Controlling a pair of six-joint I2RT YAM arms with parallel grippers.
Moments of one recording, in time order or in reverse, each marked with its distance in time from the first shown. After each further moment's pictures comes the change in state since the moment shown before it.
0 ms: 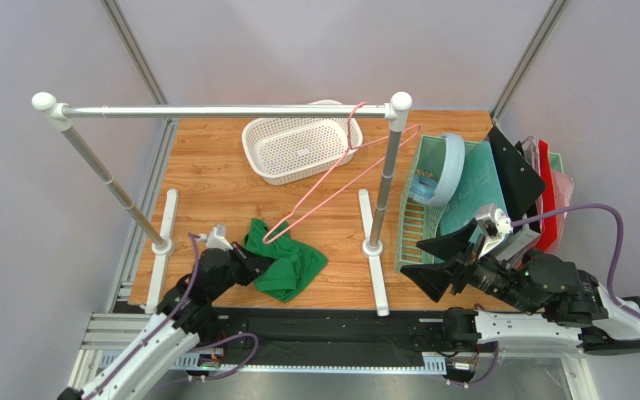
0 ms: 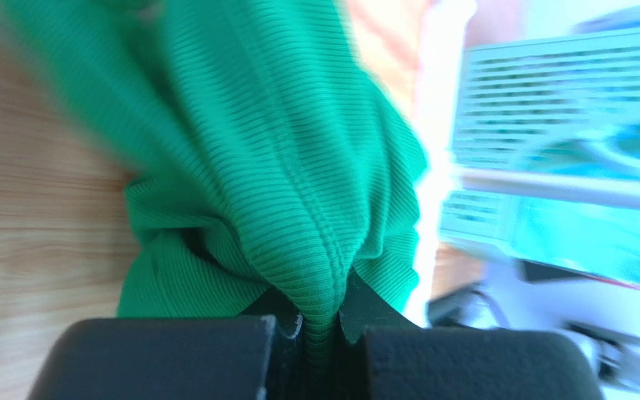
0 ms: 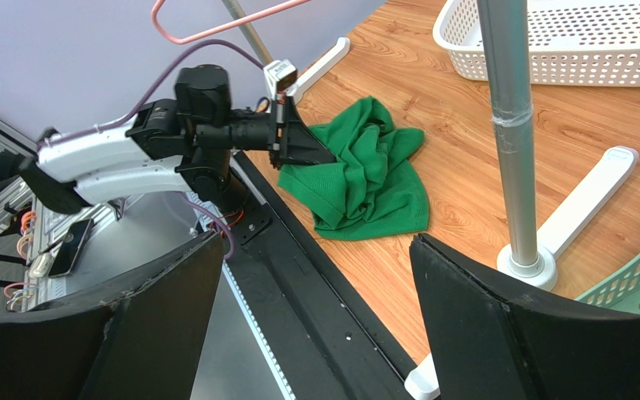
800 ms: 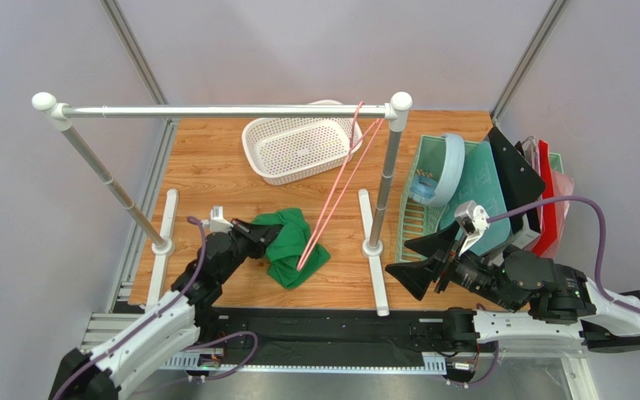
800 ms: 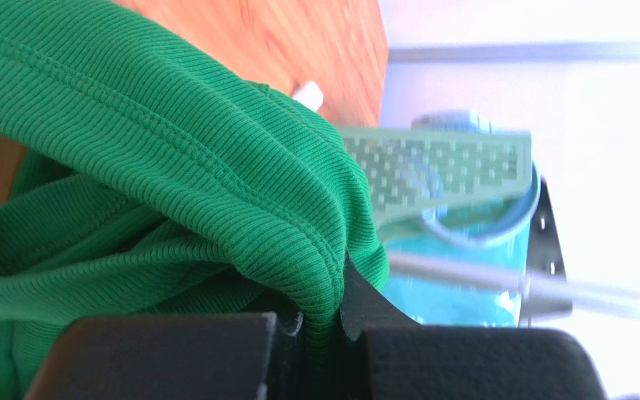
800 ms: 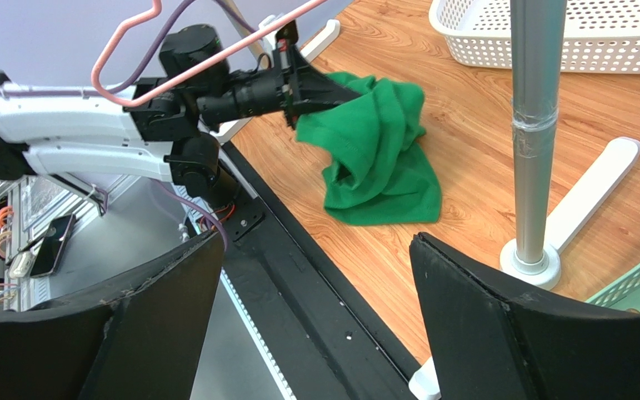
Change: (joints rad) left arm 0.005 0.201 0.021 0.459 -0.054 -0.245; right arm 0.000 0.122 0.020 0.026 0.011 0.022
